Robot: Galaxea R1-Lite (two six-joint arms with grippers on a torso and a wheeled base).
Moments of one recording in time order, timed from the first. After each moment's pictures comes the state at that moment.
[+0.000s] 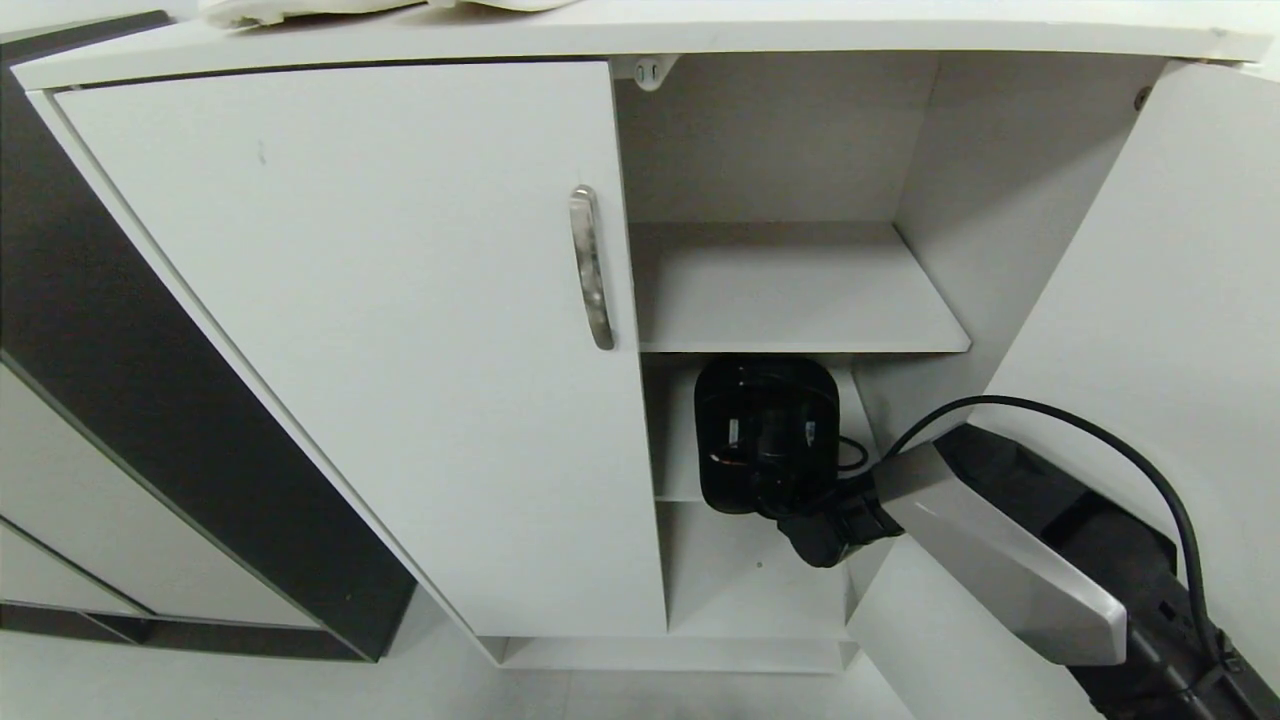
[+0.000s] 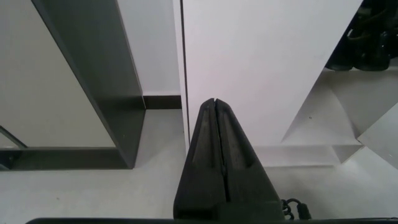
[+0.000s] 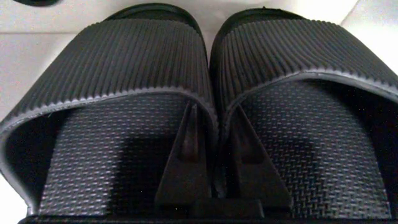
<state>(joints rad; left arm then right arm) 0.00 0.00 0.00 0.00 0.00 0.00 0.60 2.61 -1.72 -0.84 -0.69 0.07</state>
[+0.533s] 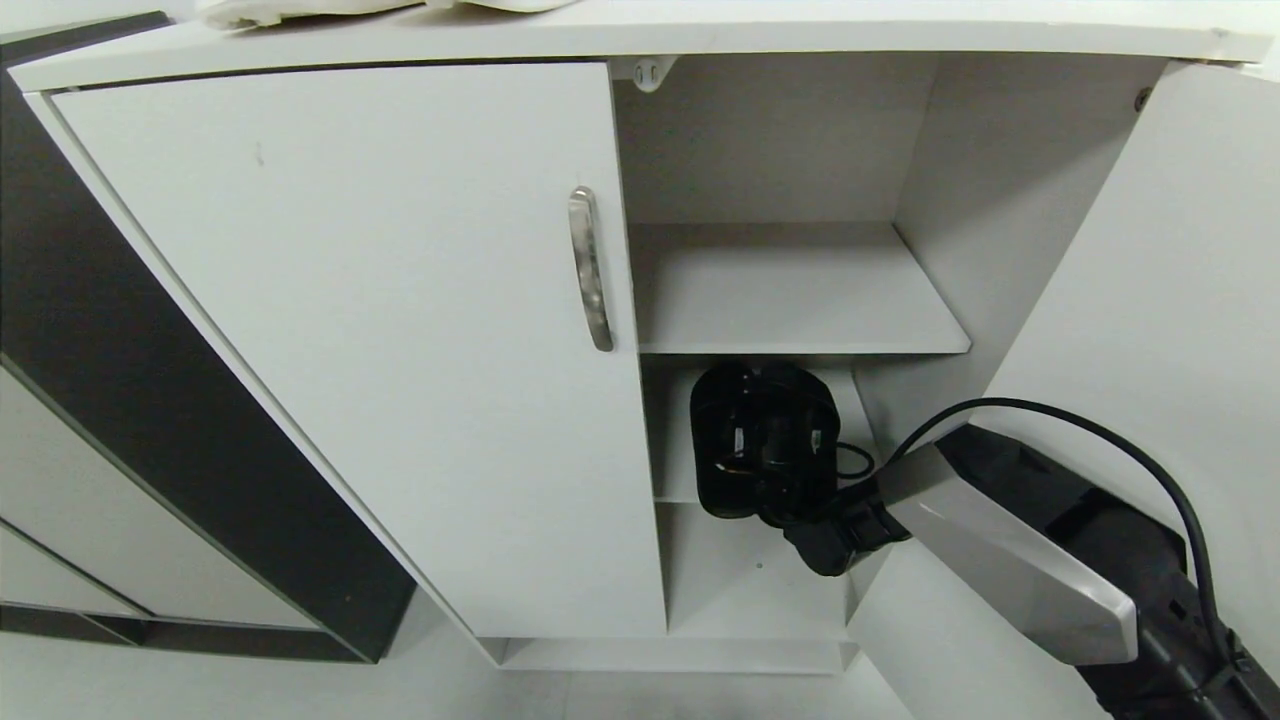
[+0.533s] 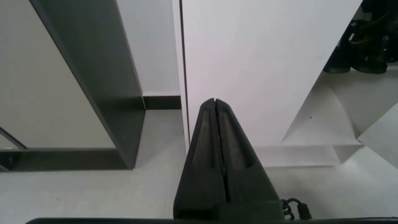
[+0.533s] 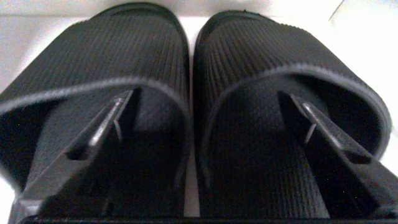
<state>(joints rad) 0.00 0.00 0.00 0.00 0.00 0.01 0.60 2.59 -1.65 -0.86 -0.69 0.07</state>
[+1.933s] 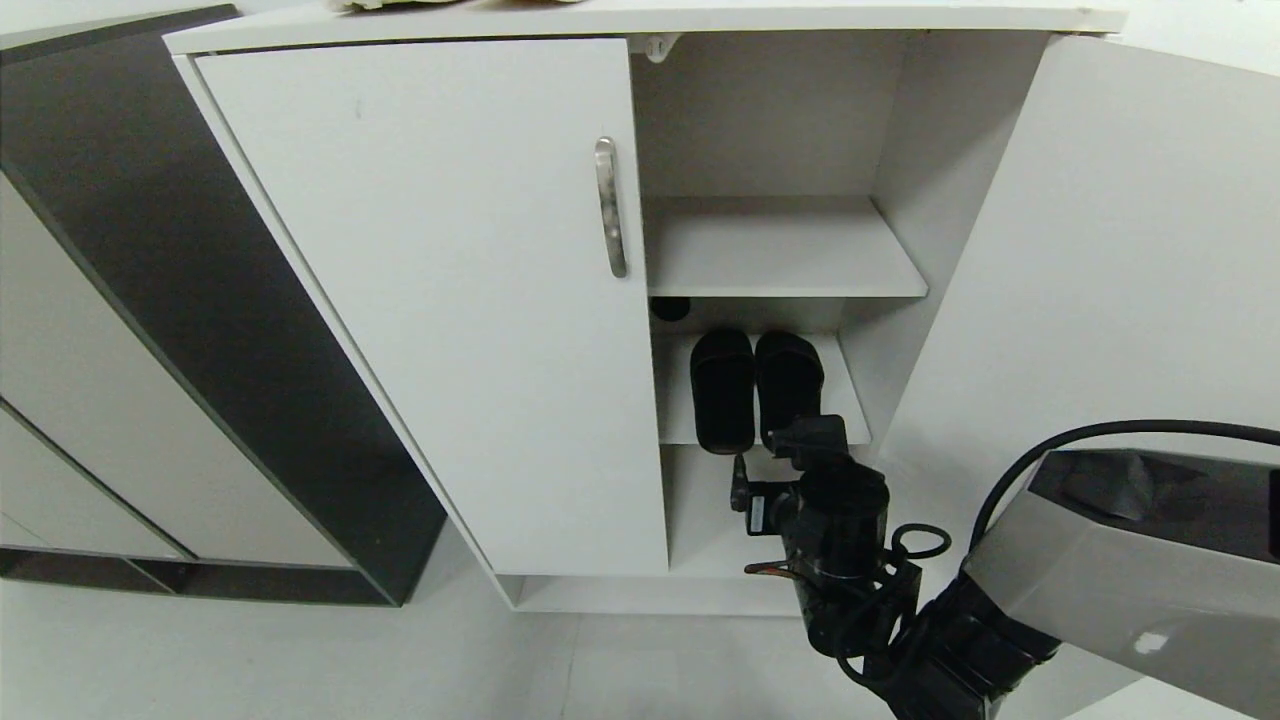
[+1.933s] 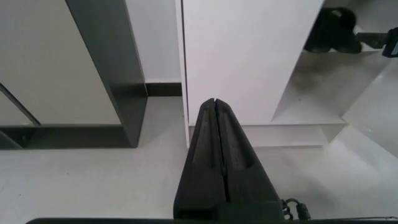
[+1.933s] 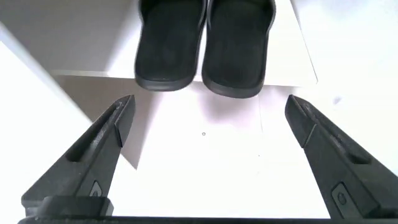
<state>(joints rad) 0.00 0.00 0.00 0.00 0.00 0.00 0.79 2.24 -0.87 -1.31 -0.76 0.07</state>
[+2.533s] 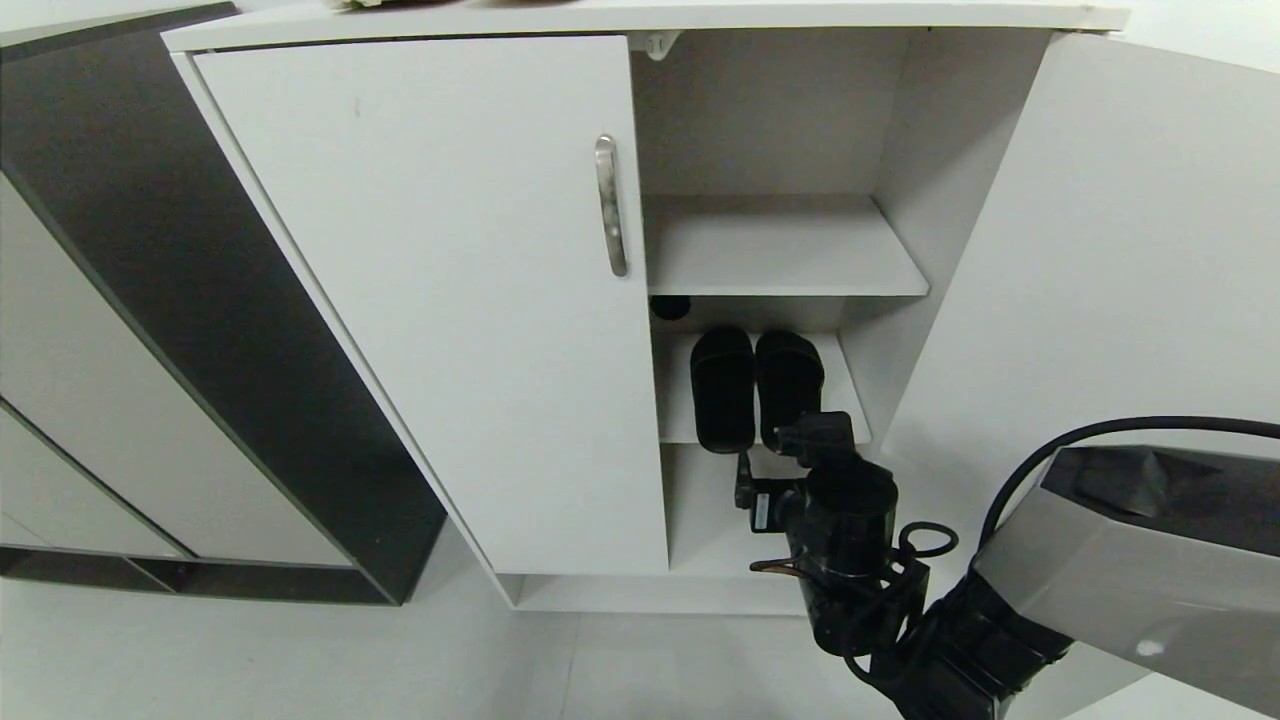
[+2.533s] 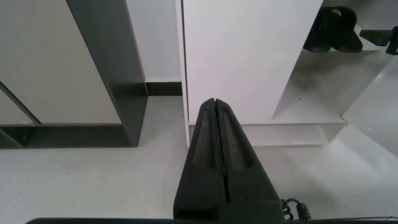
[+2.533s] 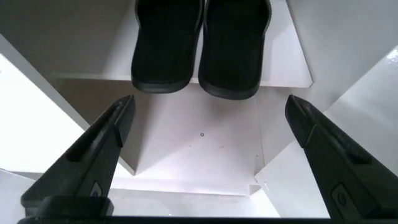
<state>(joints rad) 0.00 0.00 0.00 0.00 0.00 0.00 0.79 2.22 -0.86 -1.32 -0.76 0.07</state>
